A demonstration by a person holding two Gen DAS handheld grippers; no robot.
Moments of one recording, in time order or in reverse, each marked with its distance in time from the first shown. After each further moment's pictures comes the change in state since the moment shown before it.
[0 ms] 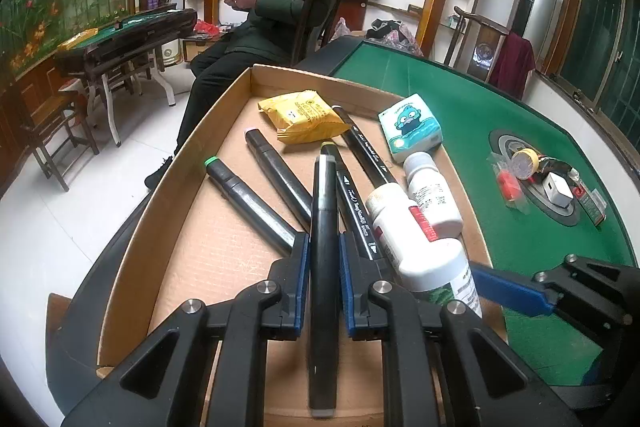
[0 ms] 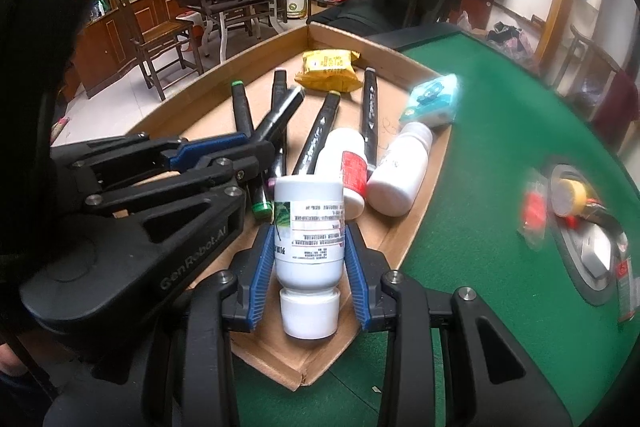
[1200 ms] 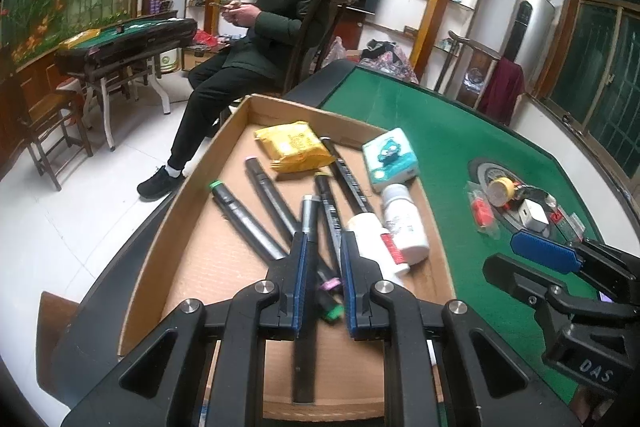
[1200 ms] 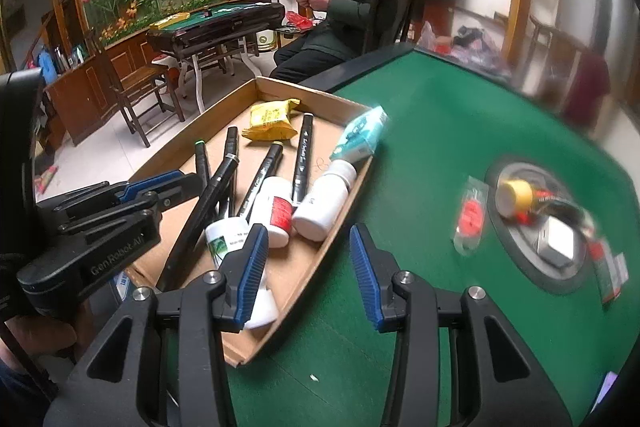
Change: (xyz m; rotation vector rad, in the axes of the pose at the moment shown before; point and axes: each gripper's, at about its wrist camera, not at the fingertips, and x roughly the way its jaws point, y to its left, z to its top) left arm -0.032 -0.006 0.012 -0.035 -0.064 -0.047; right arm -0.042 -0.062 0.010 0.129 -0.098 -0.035
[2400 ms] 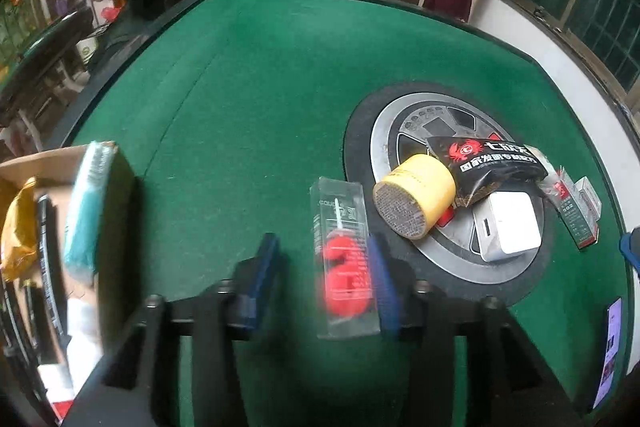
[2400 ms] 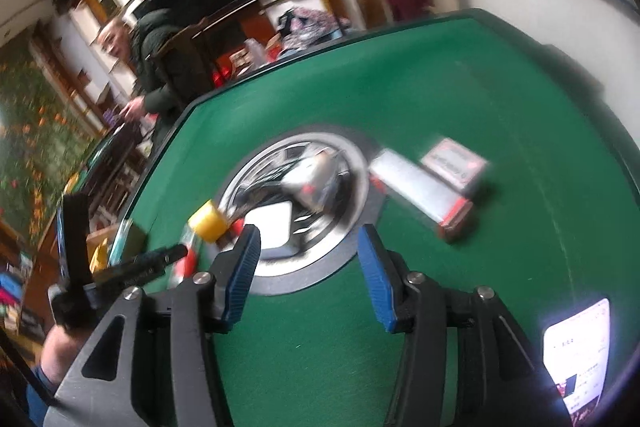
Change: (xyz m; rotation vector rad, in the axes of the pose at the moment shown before) left arm 0.177 -0.214 0.049 0.228 0.323 -0.074; right arm -0.085 -0.297 -0.073 0.694 -0.134 -0.174
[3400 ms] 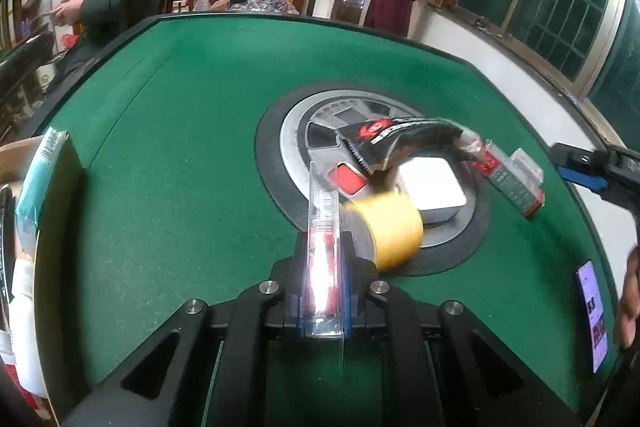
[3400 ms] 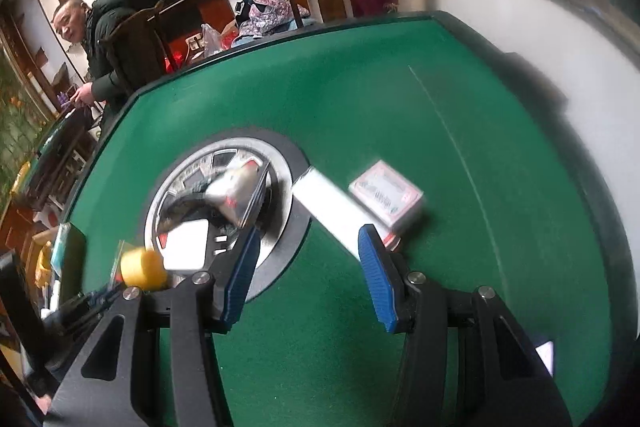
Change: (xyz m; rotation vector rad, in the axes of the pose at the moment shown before) left arm -0.018 -0.025 -0.036 0.081 -0.121 -0.189; right arm 0.012 -0.029 0.038 -0.042 0.071 -0.179
